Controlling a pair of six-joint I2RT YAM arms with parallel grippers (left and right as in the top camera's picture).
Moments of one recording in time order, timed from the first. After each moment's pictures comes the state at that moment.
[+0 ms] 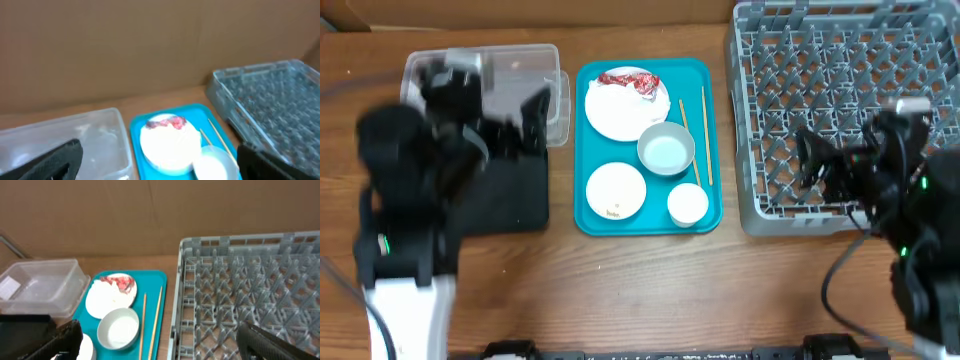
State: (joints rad) left arm 0.02 1.14 1.38 -0.59 0.34 0.00; right arm 0.05 0.91 1.23 -0.76 -0.19 0.12
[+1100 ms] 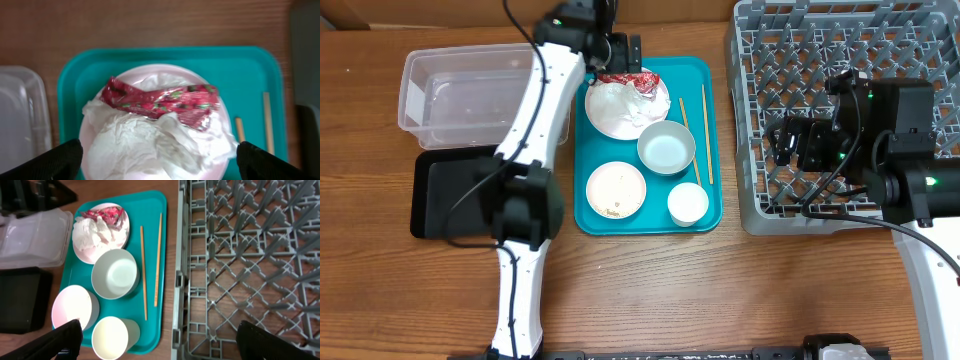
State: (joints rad) left arm -0.26 2.42 2.38 -1.00 0.07 -0.31; right arm 0.05 1.26 1.36 -0.98 -0.25 0.15
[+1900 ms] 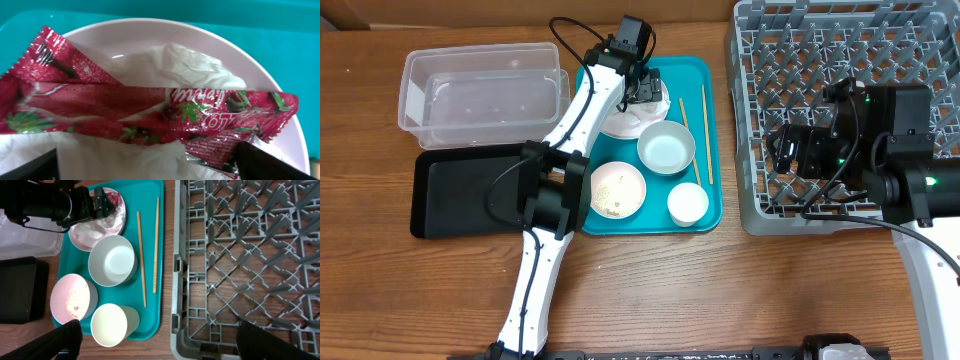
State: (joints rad) left arm -0.34 2.62 2.38 -0.93 -0.08 -0.45; right arm 0.05 1.26 1.36 -1.04 -0.25 0.16
